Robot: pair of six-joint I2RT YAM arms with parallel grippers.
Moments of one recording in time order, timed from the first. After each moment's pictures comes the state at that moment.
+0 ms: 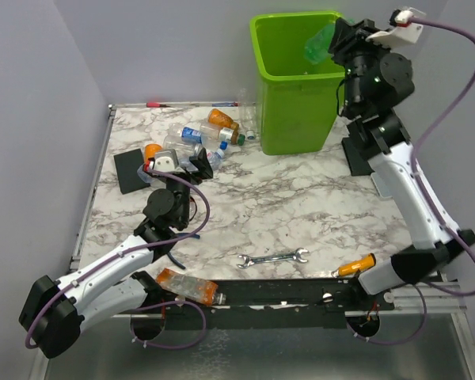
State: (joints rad) left arm -0.72 0.93 0.53 0.66 -0.69 -0.12; right arm 0.49 1.44 1.84 0.07 0.48 0.16
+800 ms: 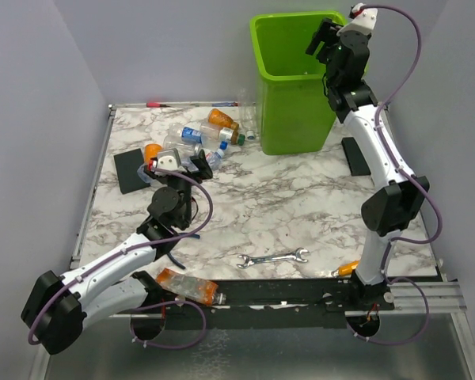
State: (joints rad) left arm -0.71 0.96 0.53 0.65 -0.76 -0.12; right arm 0.28 1.93 2.09 -0.02 0.42 0.19
